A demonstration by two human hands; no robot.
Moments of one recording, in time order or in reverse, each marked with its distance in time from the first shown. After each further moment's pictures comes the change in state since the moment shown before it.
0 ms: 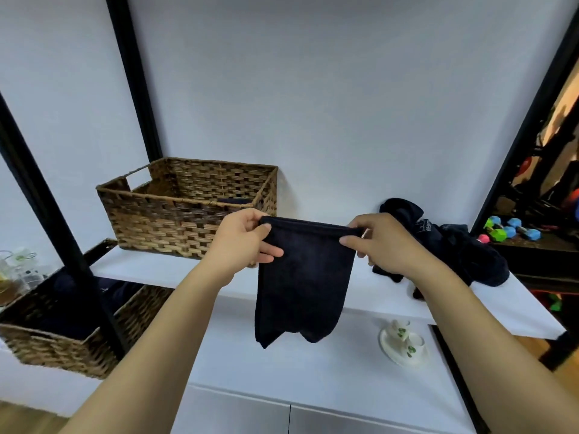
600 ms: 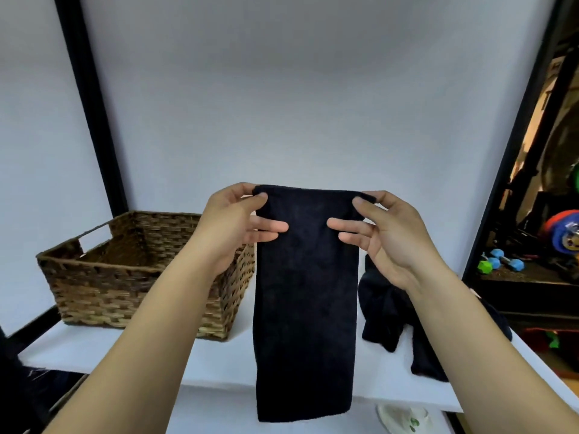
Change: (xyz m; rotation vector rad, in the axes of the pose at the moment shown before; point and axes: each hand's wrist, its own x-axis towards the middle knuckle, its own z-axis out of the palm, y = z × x) left_hand 0.095 0.096 0.028 -0.325 -0.051 0.139; right_hand 0.071 -0.039 -0.064 1.049 0.270 -0.007
